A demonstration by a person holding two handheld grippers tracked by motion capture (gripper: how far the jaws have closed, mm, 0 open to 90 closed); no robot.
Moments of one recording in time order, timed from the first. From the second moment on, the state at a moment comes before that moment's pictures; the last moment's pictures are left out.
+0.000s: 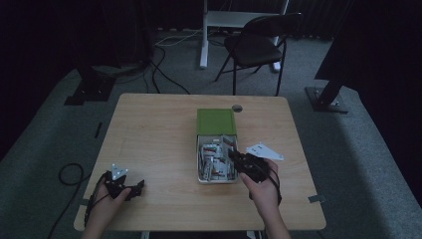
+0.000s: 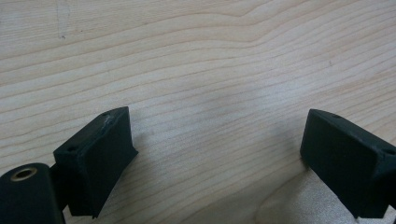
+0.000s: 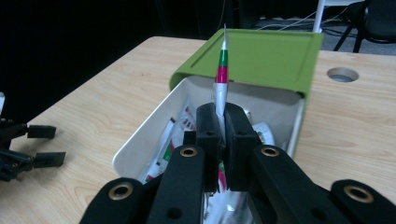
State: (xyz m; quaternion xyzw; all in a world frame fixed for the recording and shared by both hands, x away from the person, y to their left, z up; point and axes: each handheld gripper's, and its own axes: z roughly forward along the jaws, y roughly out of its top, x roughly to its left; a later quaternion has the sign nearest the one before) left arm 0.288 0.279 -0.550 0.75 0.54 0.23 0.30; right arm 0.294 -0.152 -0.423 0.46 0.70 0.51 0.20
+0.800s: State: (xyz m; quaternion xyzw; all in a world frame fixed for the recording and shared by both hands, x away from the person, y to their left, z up) left arm 0.288 0.279 -0.550 0.75 0.54 0.23 0.31; right arm 0.298 -0.219 -0.428 0.51 0.66 0.49 0.24
